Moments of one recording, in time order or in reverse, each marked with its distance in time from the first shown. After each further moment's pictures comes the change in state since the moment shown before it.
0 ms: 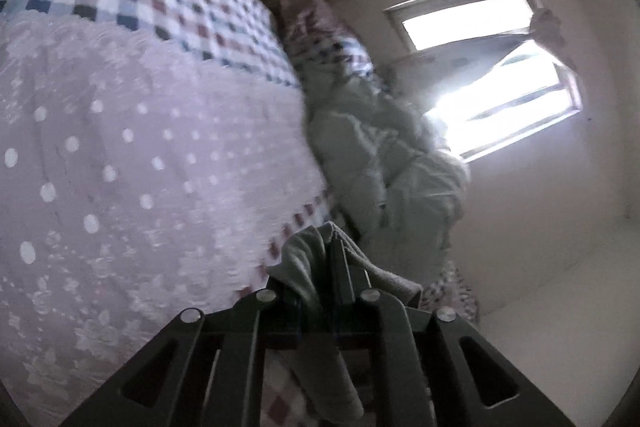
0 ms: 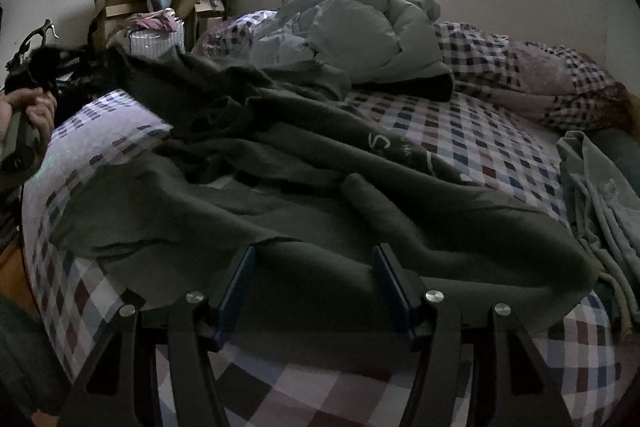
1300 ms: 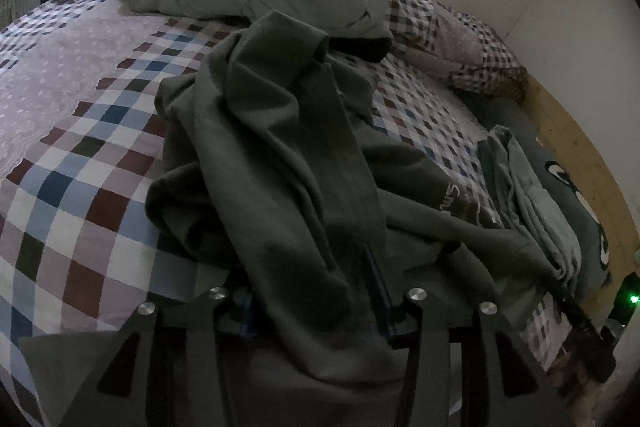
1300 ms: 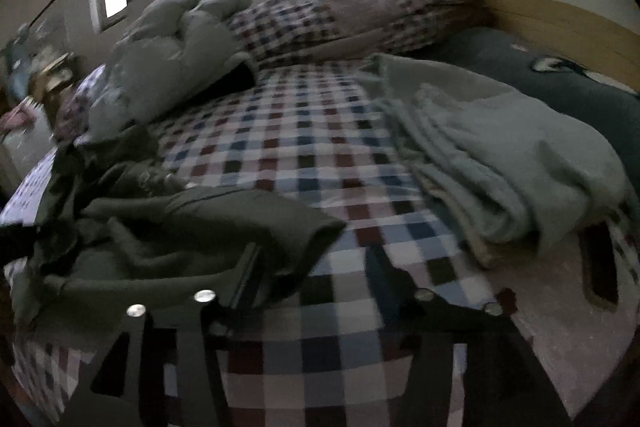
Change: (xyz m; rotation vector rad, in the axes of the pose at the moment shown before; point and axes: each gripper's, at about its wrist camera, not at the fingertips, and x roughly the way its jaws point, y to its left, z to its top) left arm 0.097 -0.115 -0.215 0.795 0.542 0.107; right arm -0.071 -0.172 -0.032 0.494 0.028 -0.363
